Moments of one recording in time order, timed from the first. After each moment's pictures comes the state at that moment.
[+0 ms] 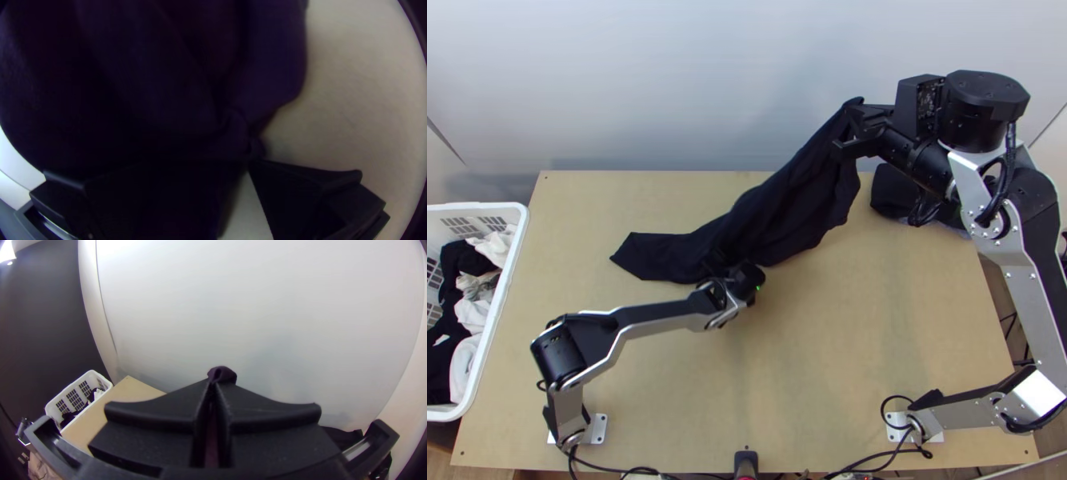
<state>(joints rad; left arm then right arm) -0.89 1.95 1.16 0.09 -0.71 0.26 0.53 1.54 2.10 -0.78 0.08 0.09</state>
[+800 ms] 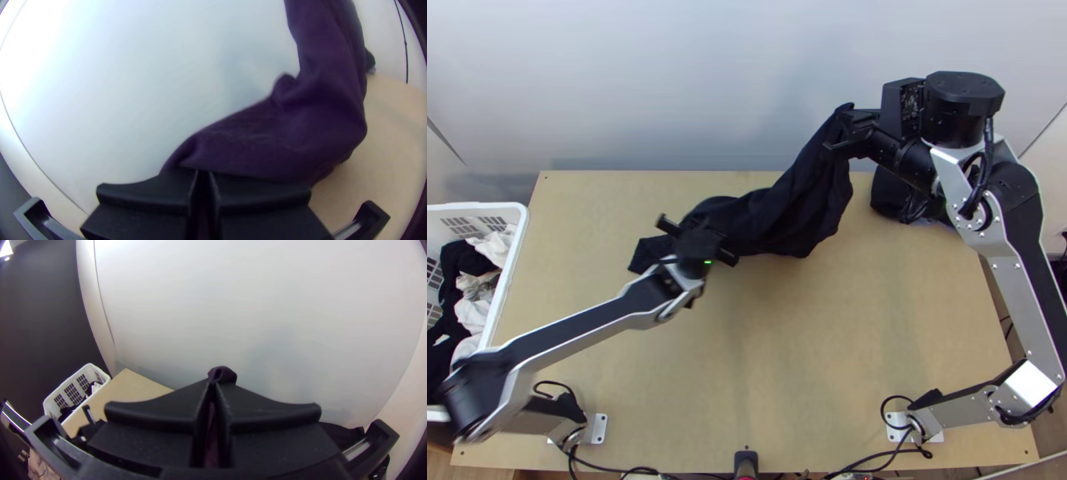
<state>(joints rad) -0.81 1.52 1.13 0.14 -0.72 0.31 0.53 1.58 2.10 -0.79 0.08 0.09</state>
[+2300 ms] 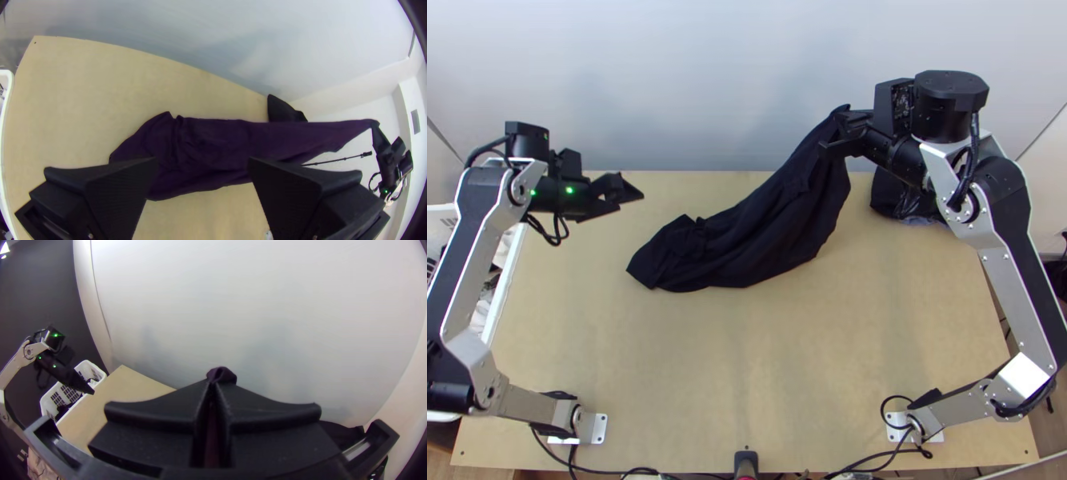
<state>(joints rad) -0.02 1.55 1.70 -1.05 0.54 -0.32 0.51 1.60 2.10 -0.79 0.08 0.08</state>
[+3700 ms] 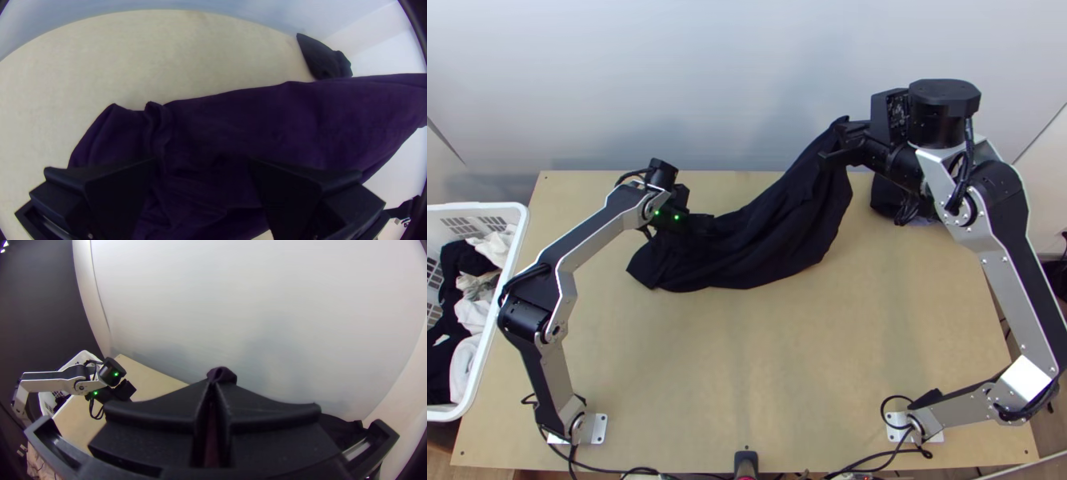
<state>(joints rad) -0.34 1.98 1.65 -0.68 0.33 -0.22 0.52 1.58 2.05 -0.81 0.08 0.07</state>
